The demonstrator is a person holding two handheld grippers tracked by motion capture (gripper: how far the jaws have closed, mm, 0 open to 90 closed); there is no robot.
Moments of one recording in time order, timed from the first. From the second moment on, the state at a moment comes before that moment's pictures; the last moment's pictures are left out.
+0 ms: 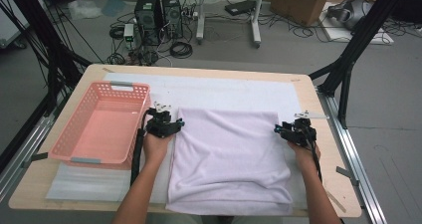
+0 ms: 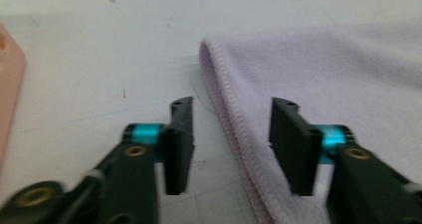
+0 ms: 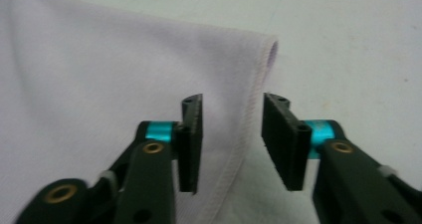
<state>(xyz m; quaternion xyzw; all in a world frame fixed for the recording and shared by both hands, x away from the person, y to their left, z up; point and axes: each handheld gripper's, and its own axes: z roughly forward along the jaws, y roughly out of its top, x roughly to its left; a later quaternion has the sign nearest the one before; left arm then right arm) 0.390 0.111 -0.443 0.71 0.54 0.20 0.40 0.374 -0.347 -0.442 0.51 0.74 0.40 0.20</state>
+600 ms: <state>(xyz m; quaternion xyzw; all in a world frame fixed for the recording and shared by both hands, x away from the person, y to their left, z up) 0.398 0.090 -0.450 0.74 0.51 0.20 0.40 0.397 -0.335 -0.444 0.51 0.76 0.37 0.16</state>
